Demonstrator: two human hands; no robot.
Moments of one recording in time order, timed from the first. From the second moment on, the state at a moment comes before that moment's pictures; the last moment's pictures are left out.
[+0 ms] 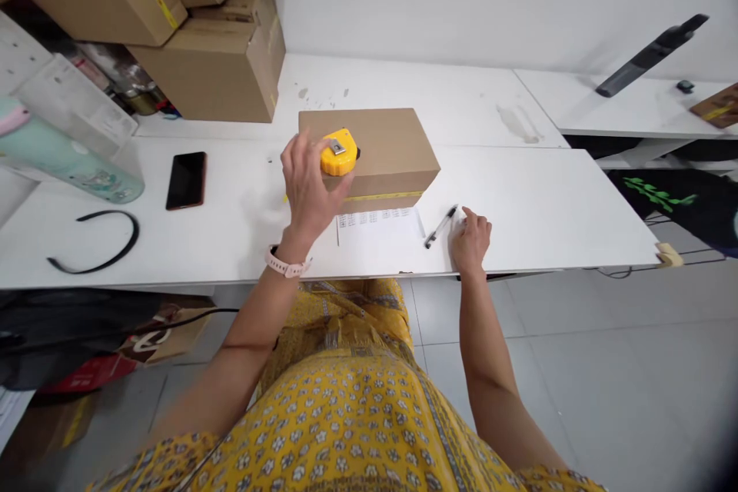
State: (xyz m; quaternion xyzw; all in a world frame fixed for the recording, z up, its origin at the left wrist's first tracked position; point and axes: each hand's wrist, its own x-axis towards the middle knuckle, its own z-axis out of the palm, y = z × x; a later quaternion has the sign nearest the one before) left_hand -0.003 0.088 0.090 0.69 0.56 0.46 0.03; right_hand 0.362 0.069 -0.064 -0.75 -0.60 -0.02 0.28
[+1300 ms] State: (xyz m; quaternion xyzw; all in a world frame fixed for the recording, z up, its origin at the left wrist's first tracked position) left_hand -0.144 0.116 0.114 0.46 0.57 0.53 0.43; right_hand 0.280 0.207 0.087 -0.62 -0.41 0.44 0.50
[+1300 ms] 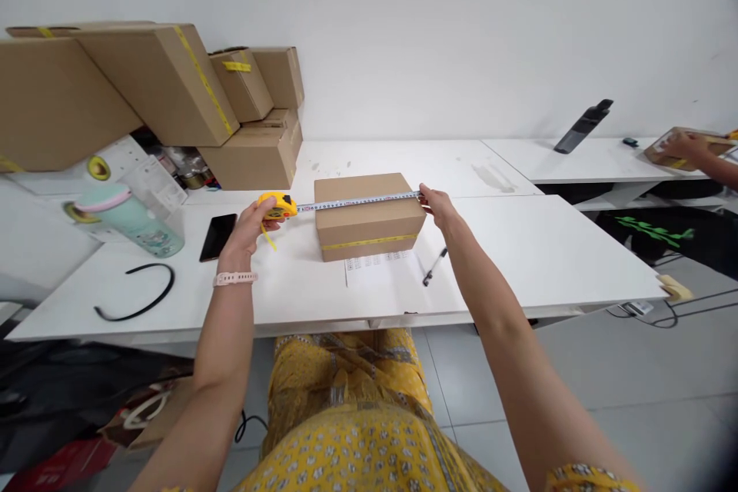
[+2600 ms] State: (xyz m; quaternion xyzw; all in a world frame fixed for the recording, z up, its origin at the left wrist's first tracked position) left_hand -0.054 0.020 0.113 0.51 0.49 0.44 0.56; right_hand 0.250 0.215 0.119 -0.54 -0.54 0.32 0.56
